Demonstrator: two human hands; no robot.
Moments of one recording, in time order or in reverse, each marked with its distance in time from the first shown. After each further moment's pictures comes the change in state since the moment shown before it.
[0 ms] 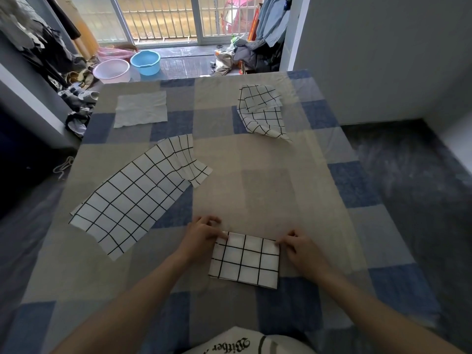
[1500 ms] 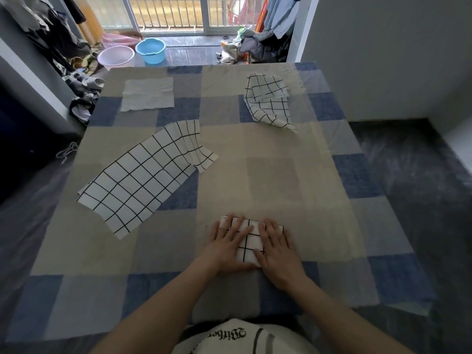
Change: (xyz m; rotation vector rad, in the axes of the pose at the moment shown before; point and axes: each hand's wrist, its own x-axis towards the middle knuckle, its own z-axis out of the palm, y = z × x) left_hand -0.038 0.051 0.050 0.338 -0.375 -0.018; right_hand -0.026 -0.029 0.075 -0.534 -0.039 -0.059
